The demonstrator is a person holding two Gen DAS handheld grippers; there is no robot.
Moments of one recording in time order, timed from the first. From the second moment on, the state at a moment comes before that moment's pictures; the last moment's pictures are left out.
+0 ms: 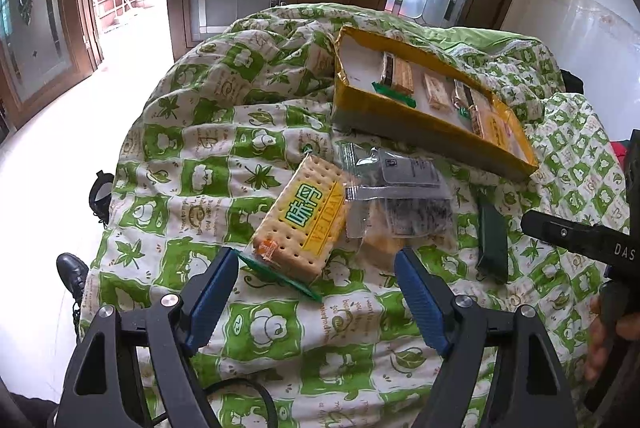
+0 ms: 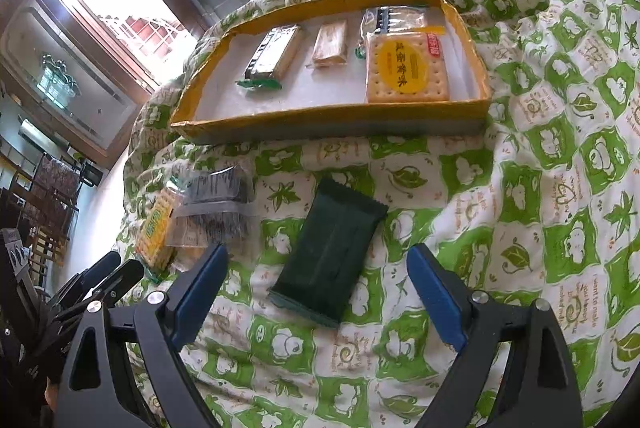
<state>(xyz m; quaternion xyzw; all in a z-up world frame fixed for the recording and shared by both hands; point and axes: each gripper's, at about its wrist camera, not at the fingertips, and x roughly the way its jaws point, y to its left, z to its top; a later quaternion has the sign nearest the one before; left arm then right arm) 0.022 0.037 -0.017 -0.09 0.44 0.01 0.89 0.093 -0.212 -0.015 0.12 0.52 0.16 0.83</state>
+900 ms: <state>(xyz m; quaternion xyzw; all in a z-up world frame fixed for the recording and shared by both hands) 0.056 0.039 -0.039 -0.03 0.48 -0.01 0.88 0.103 -0.196 -0.049 0.13 0.57 0.16 0.79</state>
